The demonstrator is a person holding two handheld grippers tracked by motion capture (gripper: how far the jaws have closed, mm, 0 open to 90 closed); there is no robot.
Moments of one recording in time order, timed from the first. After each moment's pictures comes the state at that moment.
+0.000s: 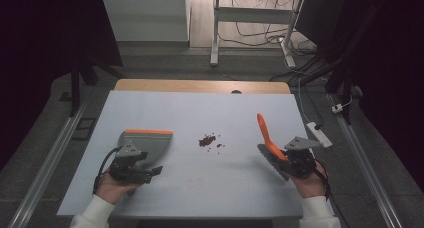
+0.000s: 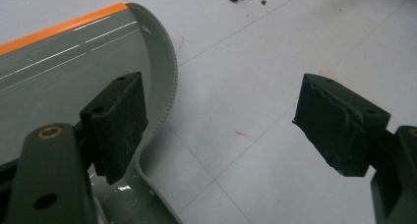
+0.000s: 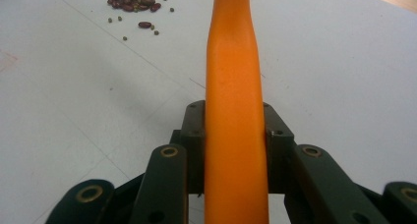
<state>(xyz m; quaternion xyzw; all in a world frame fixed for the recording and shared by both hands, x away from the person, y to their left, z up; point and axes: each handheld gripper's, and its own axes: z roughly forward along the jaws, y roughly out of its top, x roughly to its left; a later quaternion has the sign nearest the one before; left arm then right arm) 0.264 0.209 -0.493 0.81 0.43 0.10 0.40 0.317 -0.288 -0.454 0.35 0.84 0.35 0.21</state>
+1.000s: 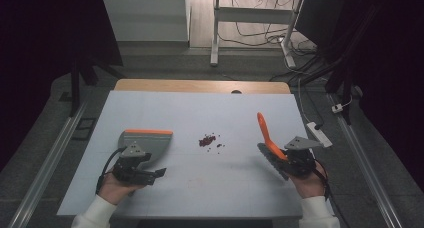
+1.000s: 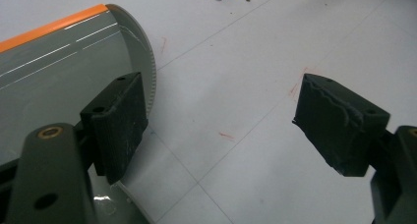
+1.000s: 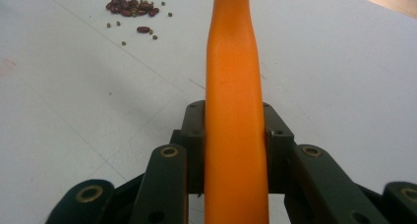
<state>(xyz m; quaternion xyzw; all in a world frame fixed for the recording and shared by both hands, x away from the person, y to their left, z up) 0.262 0.197 -0.488 0.82 0.41 0.09 0.39 0.316 -0.286 -0.453 0.35 0.84 0.35 0.21</state>
